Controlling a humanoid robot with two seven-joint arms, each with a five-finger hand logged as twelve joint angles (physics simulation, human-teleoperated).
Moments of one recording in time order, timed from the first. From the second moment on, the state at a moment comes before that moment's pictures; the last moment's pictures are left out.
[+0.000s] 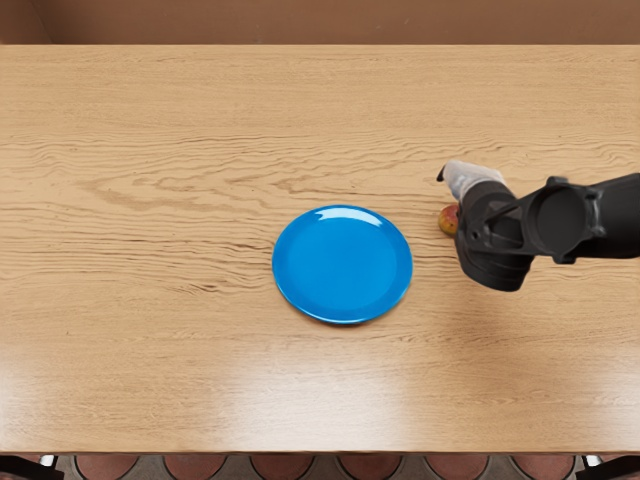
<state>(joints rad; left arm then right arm) -0.02 0.00 0.02 -0.33 0.00 -0.09 0.13 1.67 -0.16 -0.87 1.32 -0.27 -0.61 -0.49</state>
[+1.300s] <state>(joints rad) -0.02 0.00 0.02 -0.33 0.00 -0.09 0.13 1.57 -0.12 -0.84 1.18 -0.27 -0.61 -0.49</state>
